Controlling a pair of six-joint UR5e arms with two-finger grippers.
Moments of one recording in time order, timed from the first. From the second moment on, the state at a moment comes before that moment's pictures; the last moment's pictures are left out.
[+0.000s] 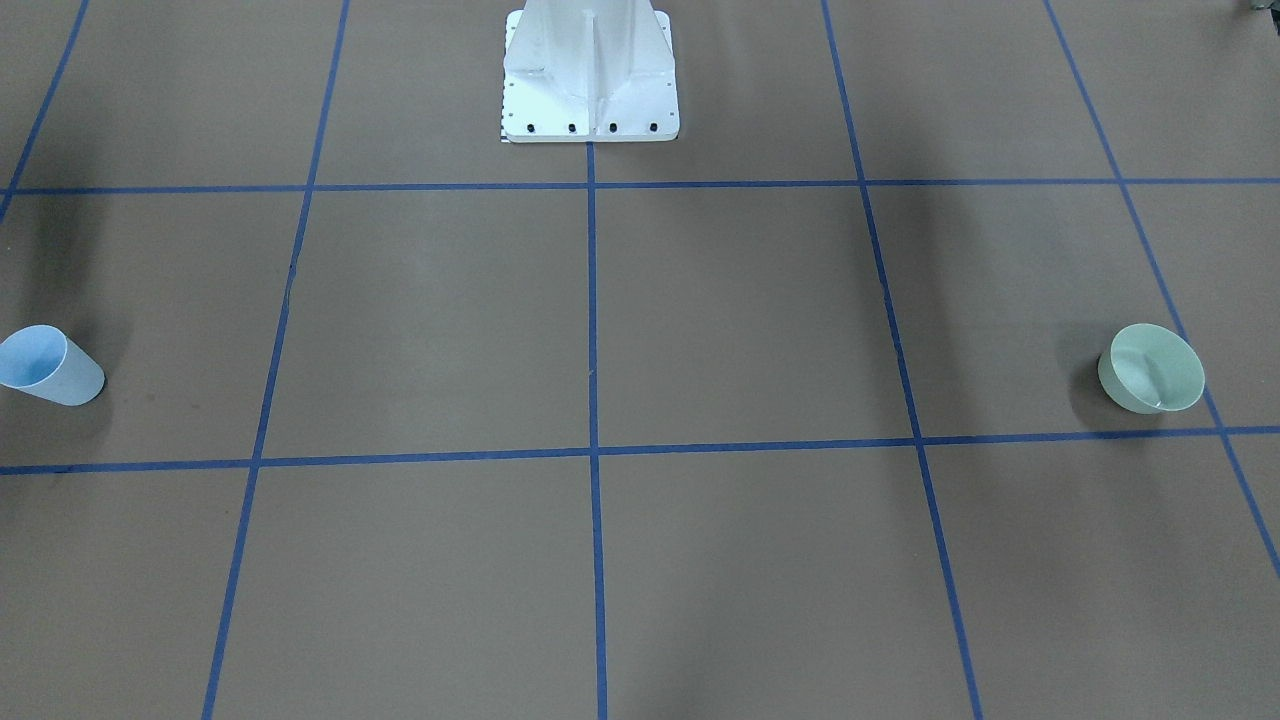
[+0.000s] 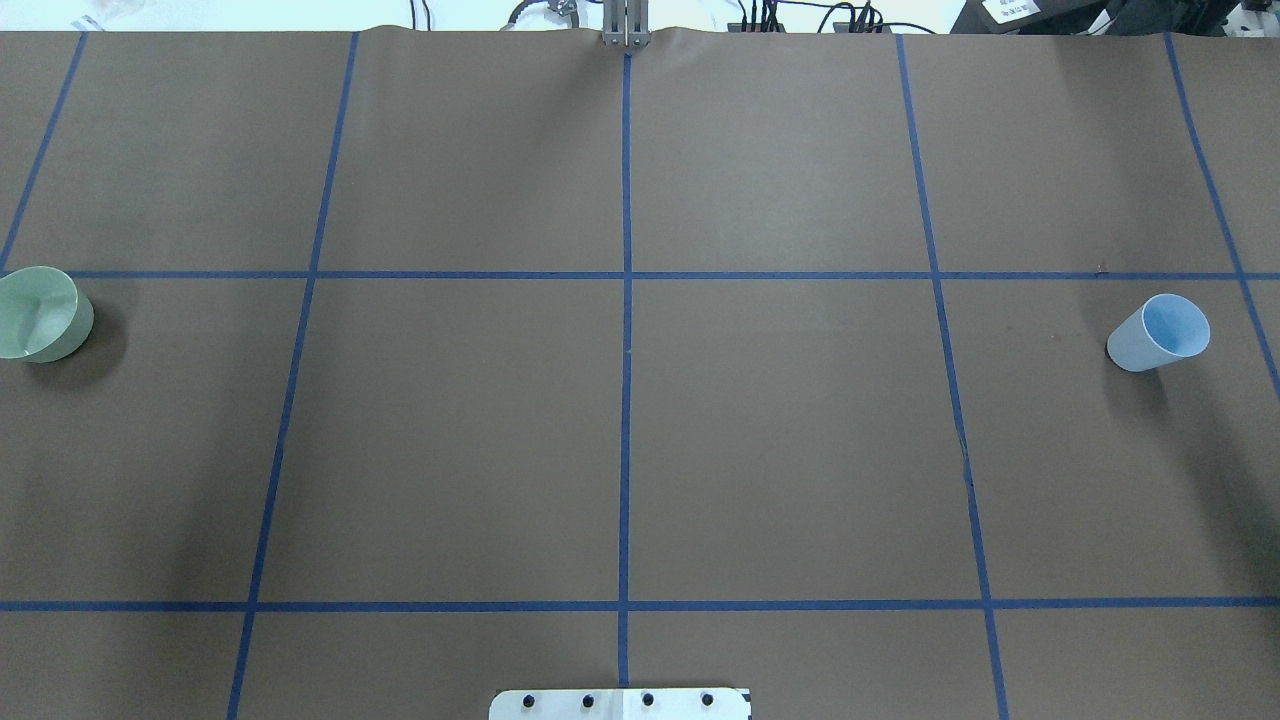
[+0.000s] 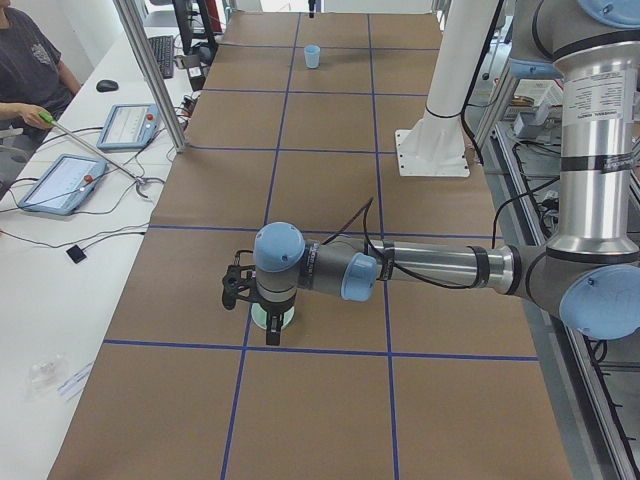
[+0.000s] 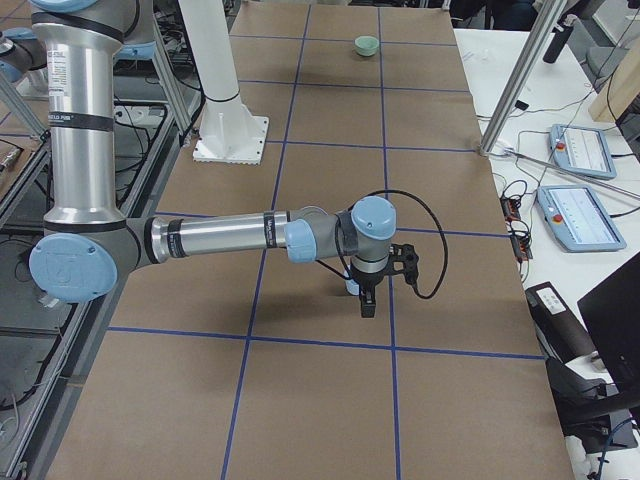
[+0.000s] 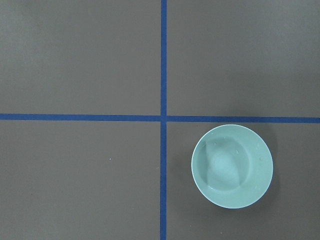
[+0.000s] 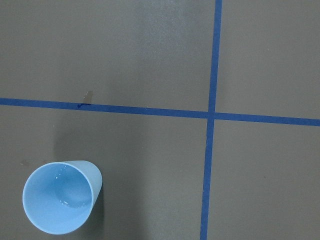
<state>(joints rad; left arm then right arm) -1.57 -1.50 -1.70 -1.73 -2.37 -0.16 1.45 -1.61 1.72 -1.50 2.31 0.16</state>
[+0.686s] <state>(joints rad) -1.57 -1.47 -1.70 -1.74 -2.37 -0.15 1.45 -1.61 1.73 -1.50 2.31 0.16</state>
